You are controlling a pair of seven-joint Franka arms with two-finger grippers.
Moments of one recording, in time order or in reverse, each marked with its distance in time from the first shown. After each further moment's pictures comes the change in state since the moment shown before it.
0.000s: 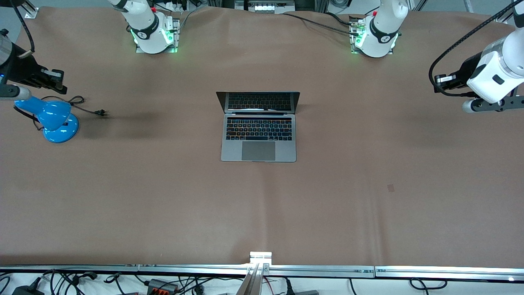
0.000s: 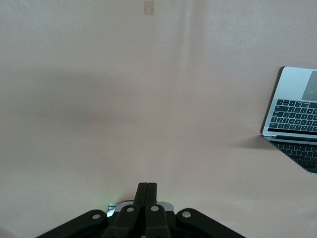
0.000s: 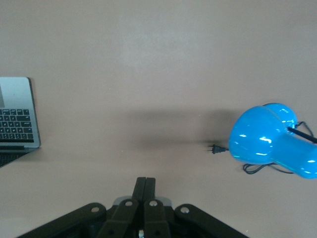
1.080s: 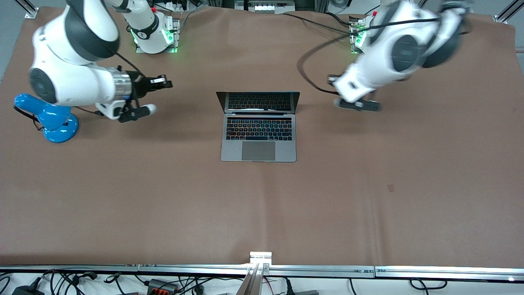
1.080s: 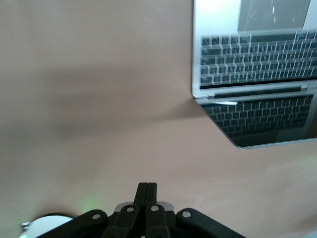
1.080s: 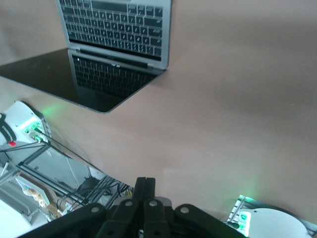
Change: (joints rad) left arm -0.029 0.000 -0.453 -0.443 -0.196 0.427 -0.211; right arm 0.261 0.166 0.017 -0.170 0.482 -0.024 -0.002
